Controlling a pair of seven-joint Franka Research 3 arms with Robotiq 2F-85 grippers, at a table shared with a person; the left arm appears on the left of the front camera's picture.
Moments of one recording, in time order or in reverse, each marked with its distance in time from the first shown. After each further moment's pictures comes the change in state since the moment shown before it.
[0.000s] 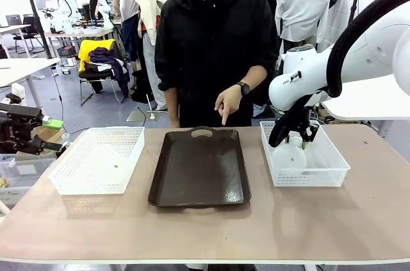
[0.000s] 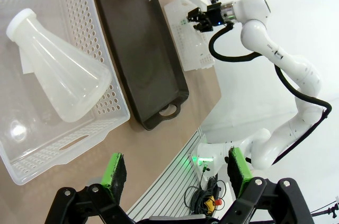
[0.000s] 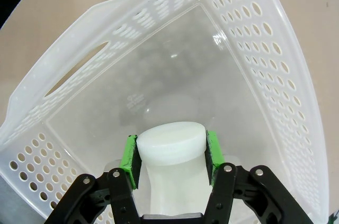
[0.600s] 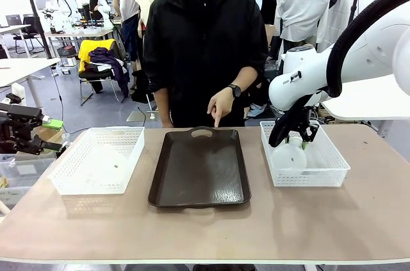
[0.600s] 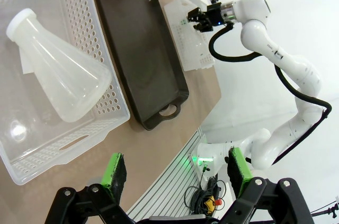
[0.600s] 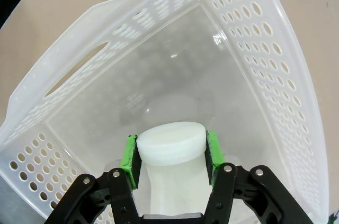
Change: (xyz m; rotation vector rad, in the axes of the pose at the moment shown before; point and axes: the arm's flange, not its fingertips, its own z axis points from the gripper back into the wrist) left arm 0.000 0.000 0.000 0.000 0.000 0.000; right arm 0.000 0.000 0.000 0.000 0.000 0.000
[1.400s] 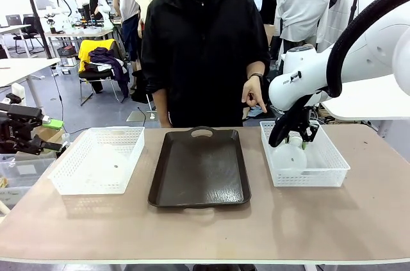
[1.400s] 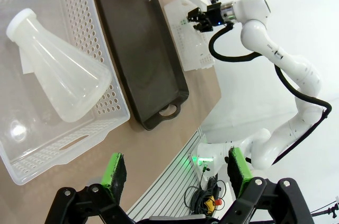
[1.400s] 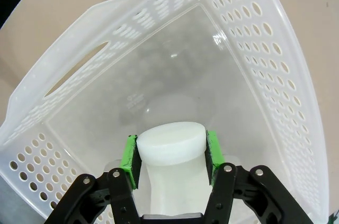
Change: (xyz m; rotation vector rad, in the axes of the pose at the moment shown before) left arm 0.000 0.000 0.000 0.000 0.000 0.000; right arm 0.000 0.000 0.000 0.000 0.000 0.000
